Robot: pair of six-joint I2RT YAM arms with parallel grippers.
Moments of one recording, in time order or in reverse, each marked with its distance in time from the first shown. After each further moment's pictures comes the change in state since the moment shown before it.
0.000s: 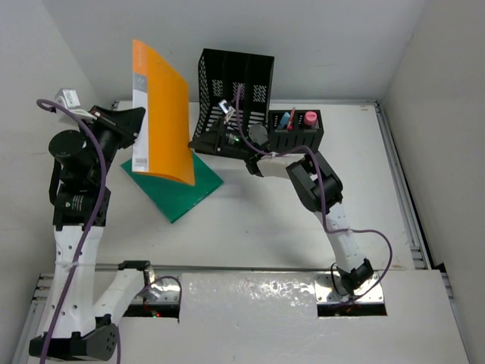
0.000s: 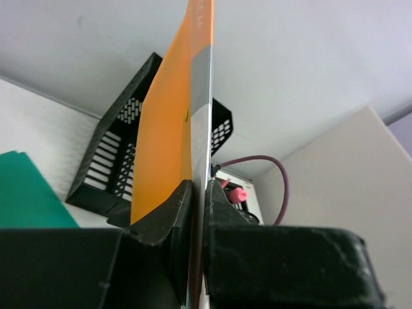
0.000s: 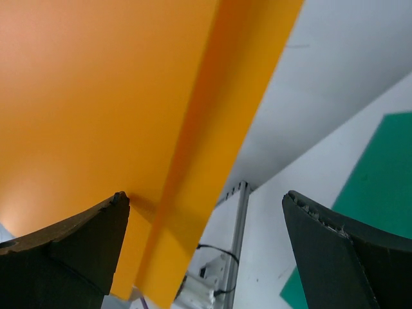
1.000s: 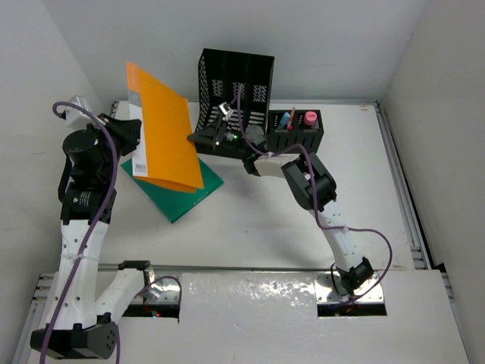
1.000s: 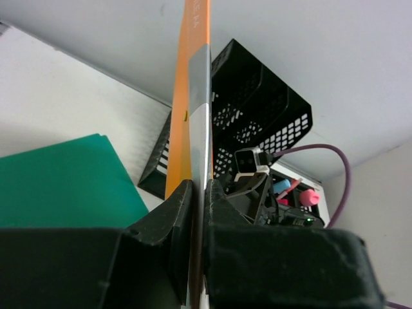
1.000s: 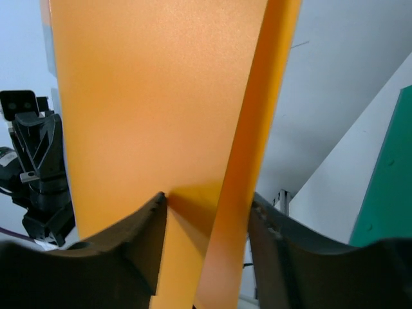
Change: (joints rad) left arm 0.000 0.013 -0.091 -0.034 -0.134 0.130; right arm -0.004 0.103 0.119 -0.021 0.072 0.273
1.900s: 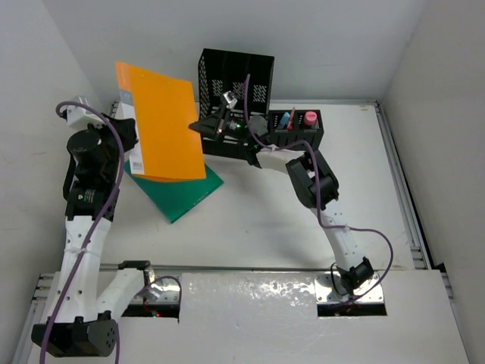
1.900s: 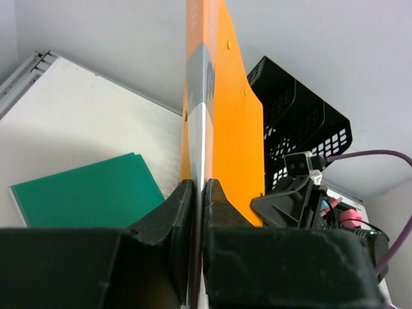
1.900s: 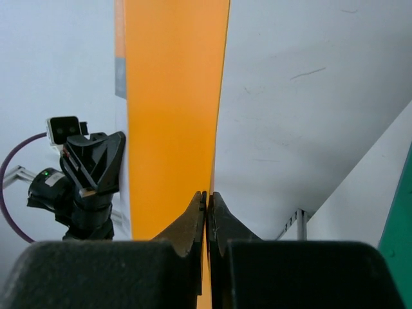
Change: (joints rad) left arm 0.002 0.020 -0.054 0.082 -0.089 0.098; right arm -0.026 -0.003 0.092 -0.041 0.022 0.074
